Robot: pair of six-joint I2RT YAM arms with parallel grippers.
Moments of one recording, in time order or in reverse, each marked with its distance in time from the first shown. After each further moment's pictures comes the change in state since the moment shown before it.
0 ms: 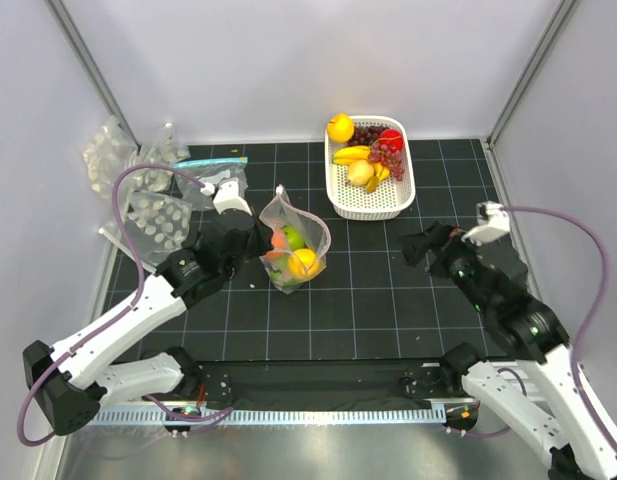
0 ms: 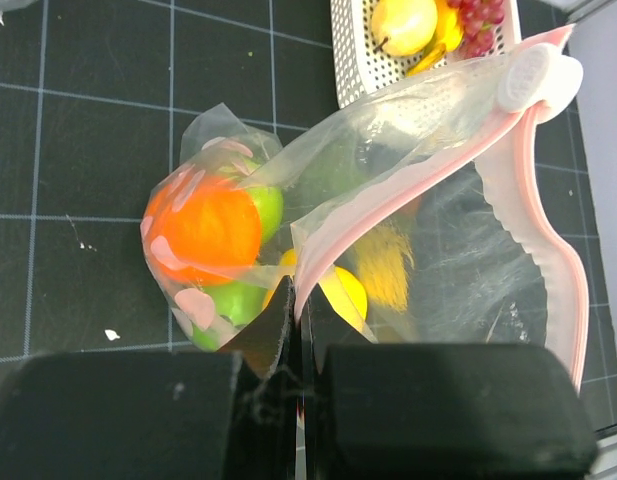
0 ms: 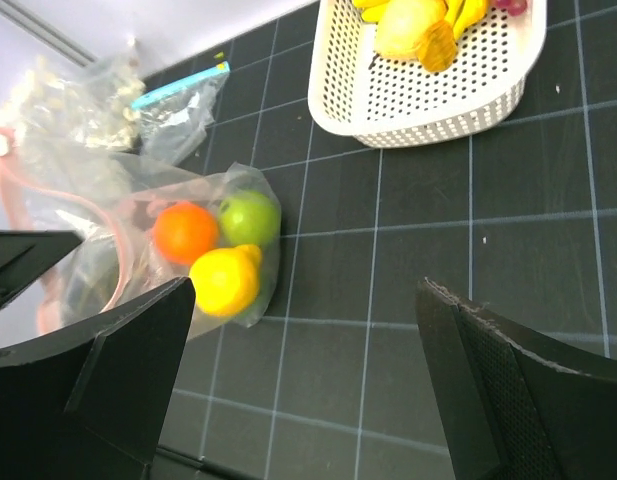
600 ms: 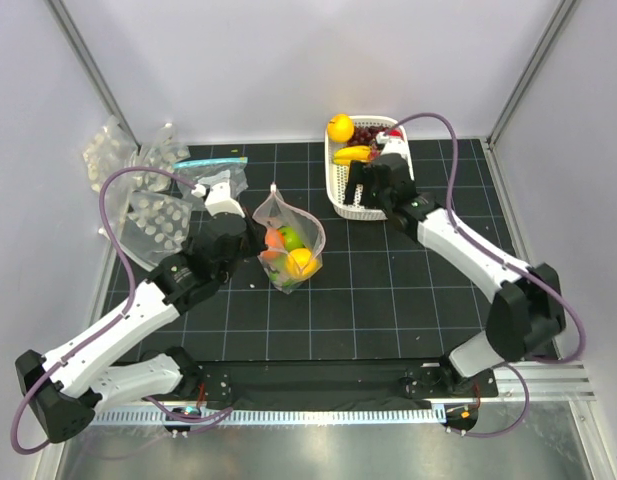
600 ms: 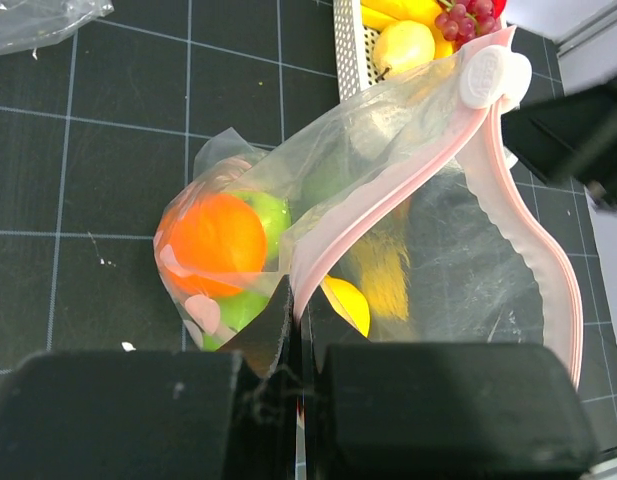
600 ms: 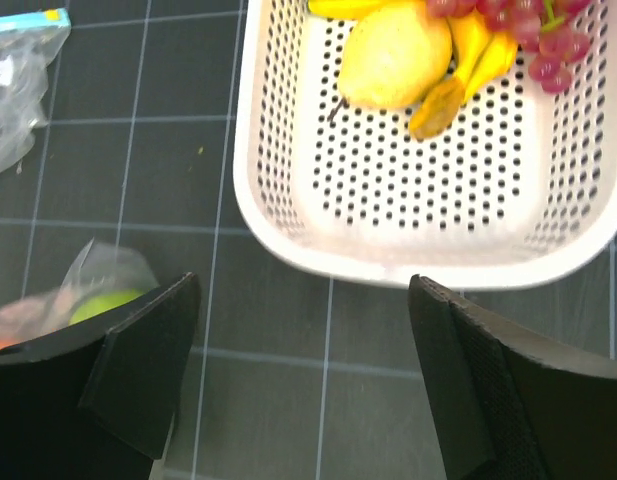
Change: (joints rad) left arm 0.000 -0.051 -0.023 0.021 -0.041 0.032; right arm -0.005 0.958 0.304 0.379 0.057 -0.246
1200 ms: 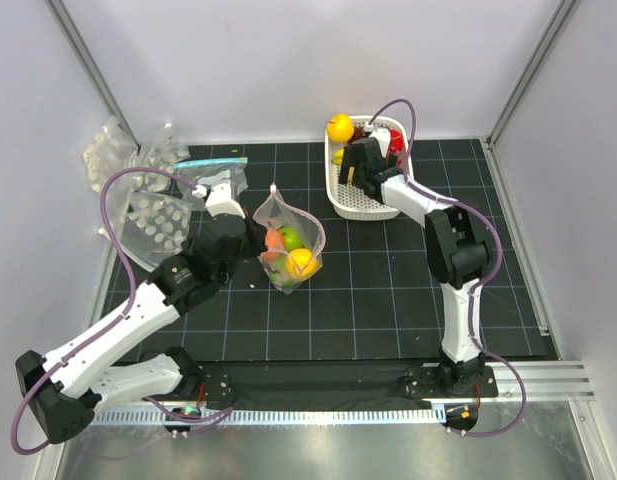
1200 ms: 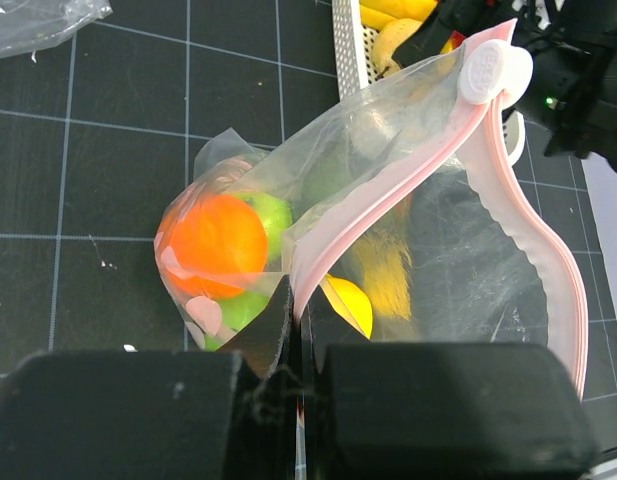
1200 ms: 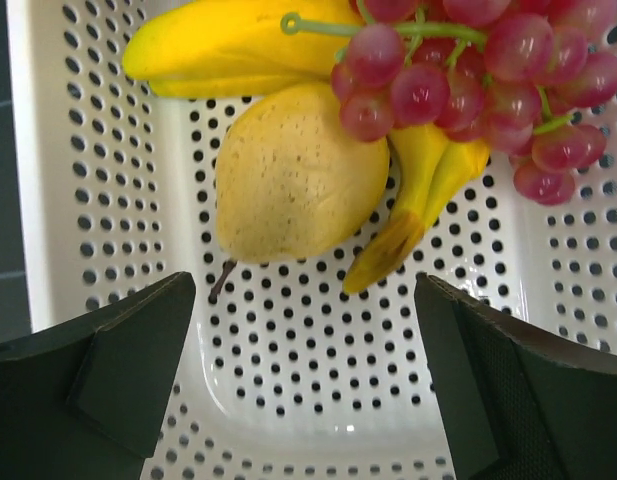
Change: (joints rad) left arm 0.000 -0.003 -0.014 0.016 0.003 0.014; right arm -0.093 0.590 0.380 0.094 0.127 -0.030
